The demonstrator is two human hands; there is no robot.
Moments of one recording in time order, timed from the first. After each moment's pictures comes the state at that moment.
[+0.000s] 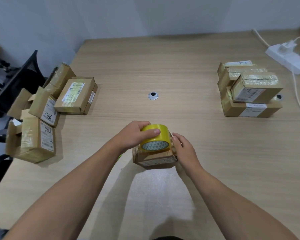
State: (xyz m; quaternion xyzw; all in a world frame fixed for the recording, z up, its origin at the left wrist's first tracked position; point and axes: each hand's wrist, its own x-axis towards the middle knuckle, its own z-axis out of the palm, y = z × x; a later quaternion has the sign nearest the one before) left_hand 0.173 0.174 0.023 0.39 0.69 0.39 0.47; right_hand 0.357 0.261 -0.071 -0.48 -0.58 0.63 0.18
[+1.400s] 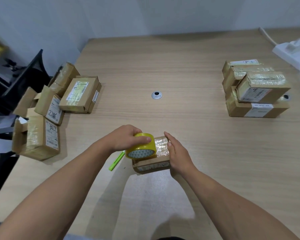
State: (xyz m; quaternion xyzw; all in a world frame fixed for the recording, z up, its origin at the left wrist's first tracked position) left_hand 0.149 0.154 0.037 0.44 0.78 0.19 0.41; right_hand 0.344 0.244 -0.078 -0.40 -0.70 0.57 0.14
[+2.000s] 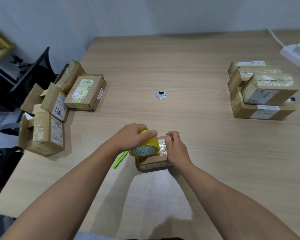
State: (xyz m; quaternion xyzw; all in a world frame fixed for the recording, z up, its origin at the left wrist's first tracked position) left_hand 0.159 0.150 0.035 0.43 0.80 0.22 0.35; right_hand 0.318 0.238 -0.066 -0.45 -0.70 0.54 0.12
